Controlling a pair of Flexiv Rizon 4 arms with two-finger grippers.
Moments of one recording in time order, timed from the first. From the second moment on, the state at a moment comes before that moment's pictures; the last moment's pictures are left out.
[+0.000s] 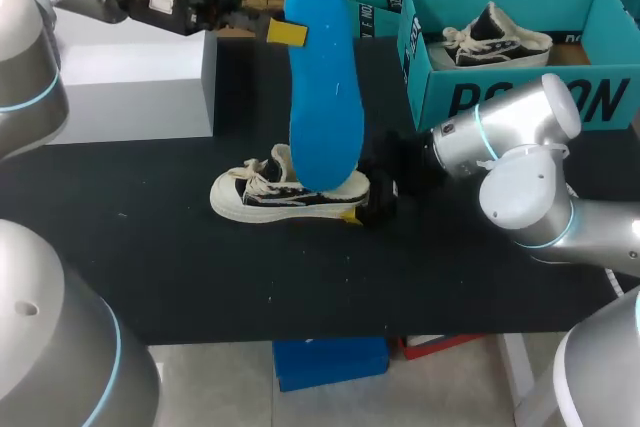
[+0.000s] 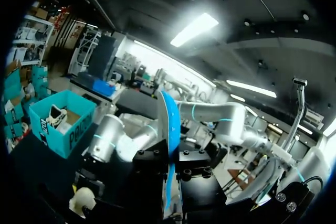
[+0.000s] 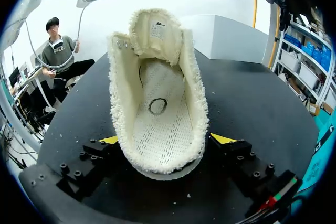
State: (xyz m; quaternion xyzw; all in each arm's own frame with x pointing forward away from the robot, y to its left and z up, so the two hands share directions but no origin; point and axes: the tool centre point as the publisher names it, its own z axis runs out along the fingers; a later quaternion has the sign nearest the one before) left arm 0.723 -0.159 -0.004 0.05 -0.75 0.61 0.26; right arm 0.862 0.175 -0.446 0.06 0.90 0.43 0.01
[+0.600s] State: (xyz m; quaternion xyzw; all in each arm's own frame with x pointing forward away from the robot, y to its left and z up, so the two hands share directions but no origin) left arm 0.723 -0.159 -0.004 0.05 -0.75 0.61 0.26; right arm 0.869 0.127 -0.391 0.05 0.96 0.29 0.01
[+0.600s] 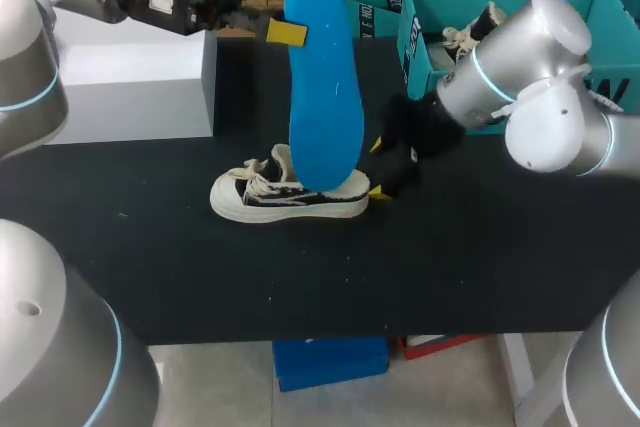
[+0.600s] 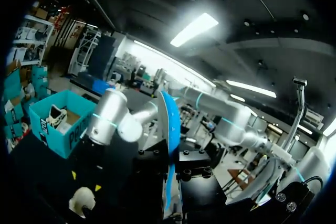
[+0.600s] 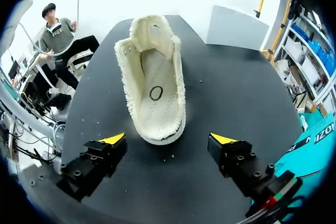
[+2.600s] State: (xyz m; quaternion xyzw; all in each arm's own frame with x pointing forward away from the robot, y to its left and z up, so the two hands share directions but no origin) left arm 0.724 -0.159 -0.004 0.05 -0.75 0.61 0.26; right arm 0.879 0.160 -0.366 0.02 1.00 0.05 0.00
